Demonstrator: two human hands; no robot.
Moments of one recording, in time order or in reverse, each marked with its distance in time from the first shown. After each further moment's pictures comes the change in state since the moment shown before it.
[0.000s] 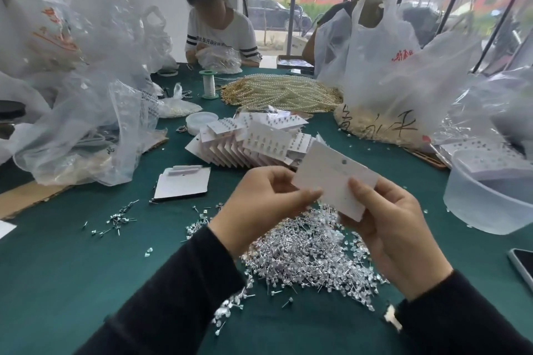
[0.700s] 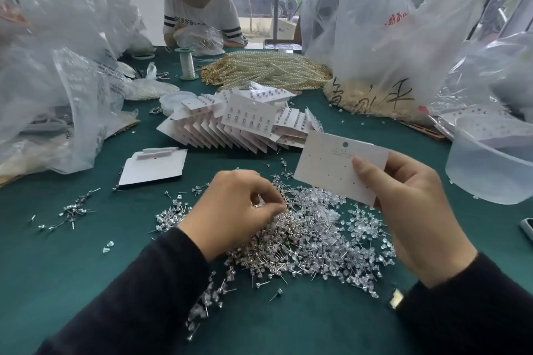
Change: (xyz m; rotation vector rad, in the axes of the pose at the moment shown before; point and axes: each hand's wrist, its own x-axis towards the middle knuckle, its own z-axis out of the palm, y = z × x) left_hand 0.006 -0.047 -0.004 0.748 0.057 0.280; right_hand 0.003 0.011 -0.019 -0.278 0.087 -0.159
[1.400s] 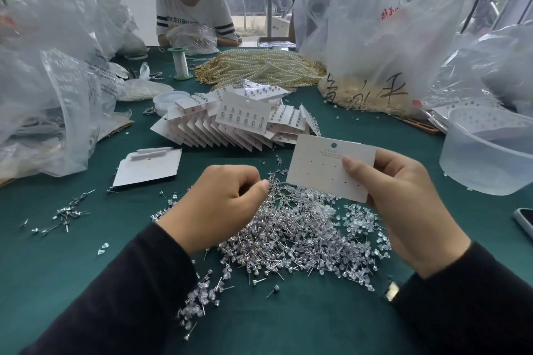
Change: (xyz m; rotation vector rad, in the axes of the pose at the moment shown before) left_hand -0.003 0.002 -0.011 -0.137 -0.020 -0.030; right_hand -0.001 -0.004 0.001 -0.003 -0.042 0.081
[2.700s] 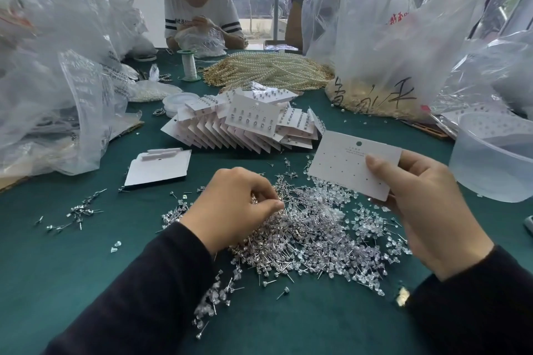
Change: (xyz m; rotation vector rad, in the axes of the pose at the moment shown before) left_hand 0.003 -0.006 0.004 0.166 0.003 -0.036; right_hand 0.003 -0.003 -0.005 -0.059 0.130 0.021
